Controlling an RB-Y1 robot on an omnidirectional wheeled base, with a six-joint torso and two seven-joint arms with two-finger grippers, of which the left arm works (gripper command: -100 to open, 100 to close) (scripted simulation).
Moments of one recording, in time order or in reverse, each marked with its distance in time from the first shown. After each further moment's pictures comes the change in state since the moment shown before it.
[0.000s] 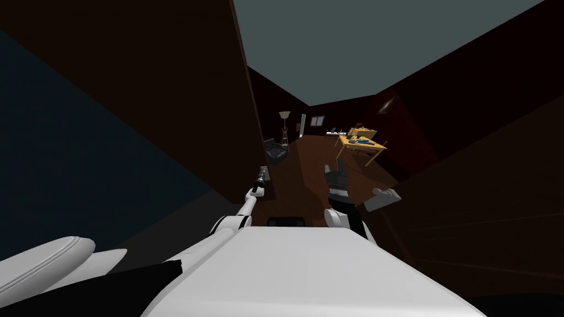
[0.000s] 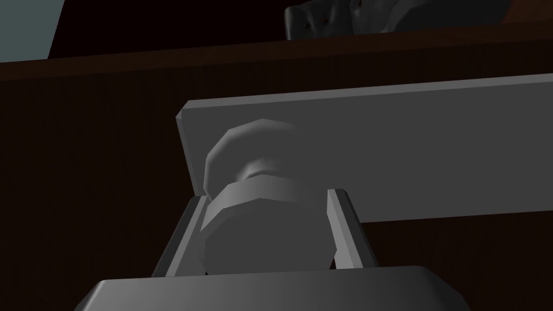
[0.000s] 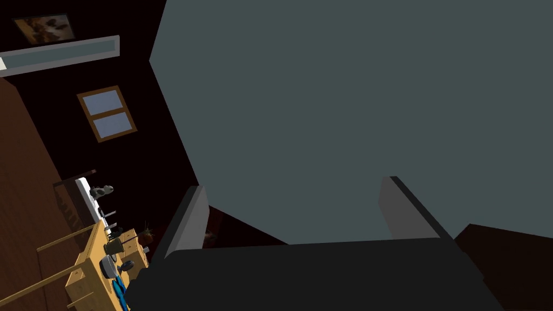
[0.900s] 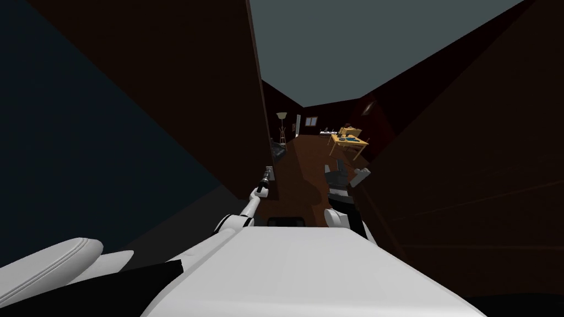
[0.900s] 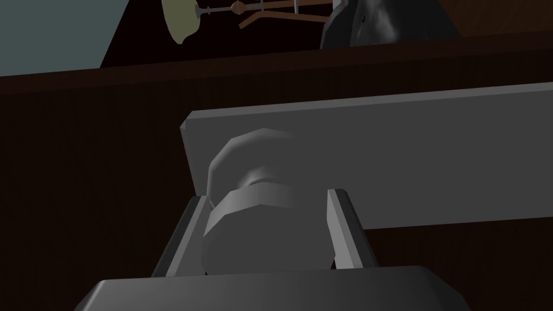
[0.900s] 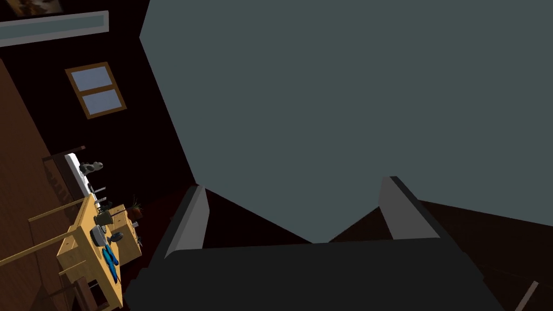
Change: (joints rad) arm -0.002 -0.035 -0.114 -0.012 -0.033 -0.005 0.032
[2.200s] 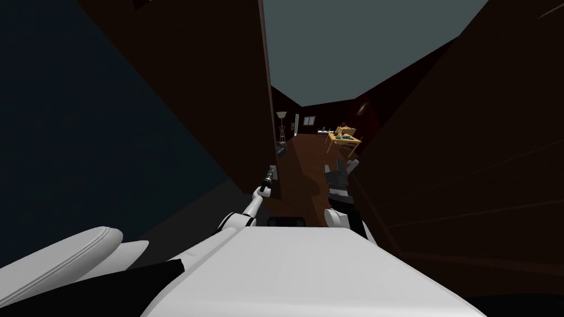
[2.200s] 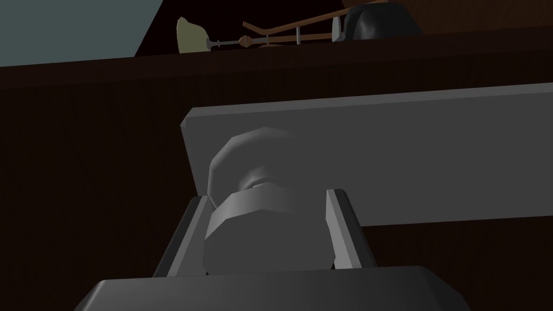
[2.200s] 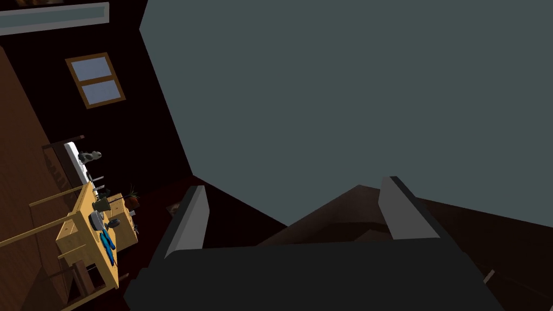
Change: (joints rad) arm -0.019 -0.024 -0.060 -0.003 -0.019 -0.005 0.019
